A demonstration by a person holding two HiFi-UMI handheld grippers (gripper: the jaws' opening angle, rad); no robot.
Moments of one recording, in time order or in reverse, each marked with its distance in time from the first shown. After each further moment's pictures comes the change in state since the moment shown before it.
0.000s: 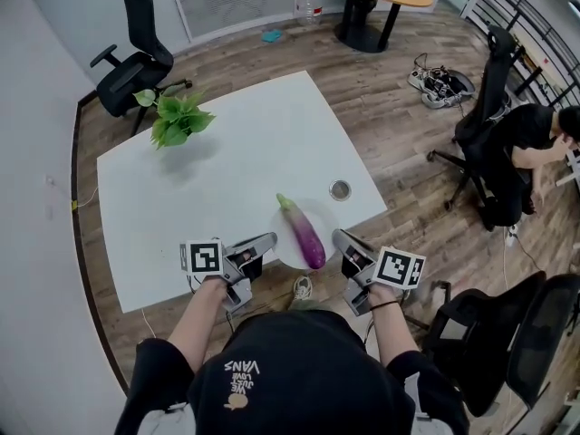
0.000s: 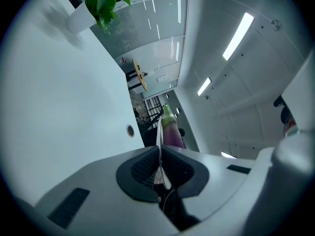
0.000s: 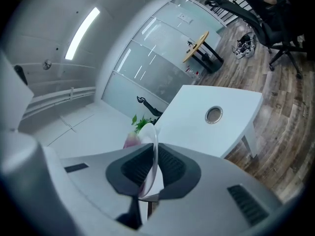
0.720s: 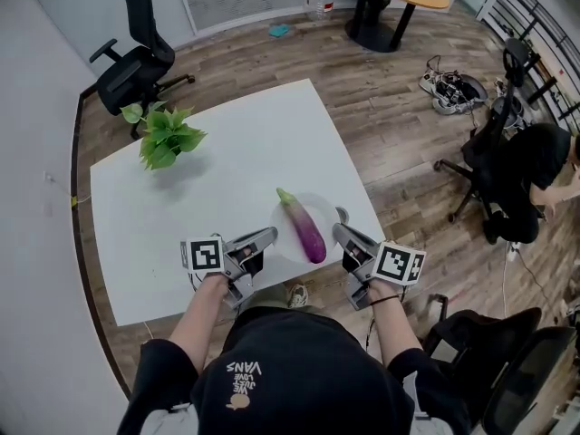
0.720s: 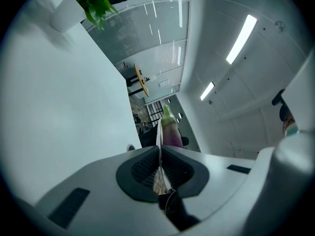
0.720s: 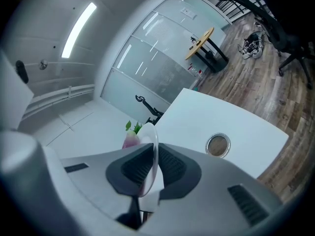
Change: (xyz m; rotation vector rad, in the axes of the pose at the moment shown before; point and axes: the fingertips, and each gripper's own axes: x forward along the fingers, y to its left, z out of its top) left arm 0.058 0.027 0.078 -0.004 -0.060 0.017; right arm 0.057 -0.033 0.086 -0.034 0.044 0.030
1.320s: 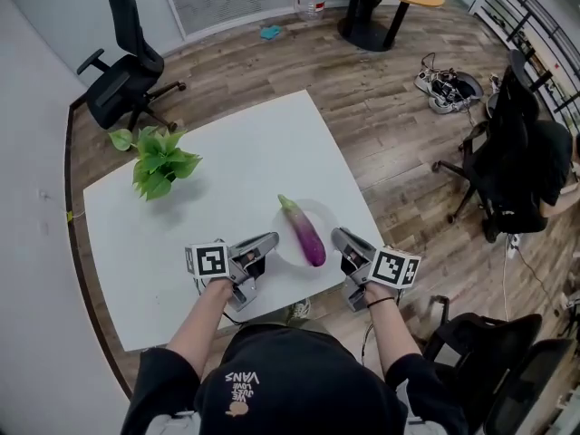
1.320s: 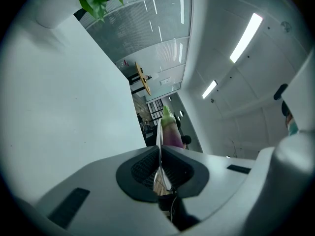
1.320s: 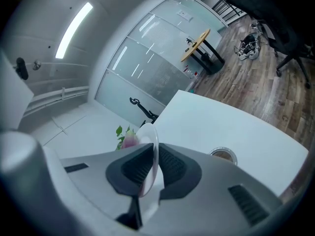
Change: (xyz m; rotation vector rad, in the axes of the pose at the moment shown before) left arm 0.022 0.042 0.048 0.006 0.033 0.009; right arm 0.049 -0.029 0.028 0.015 -0.035 -0.043
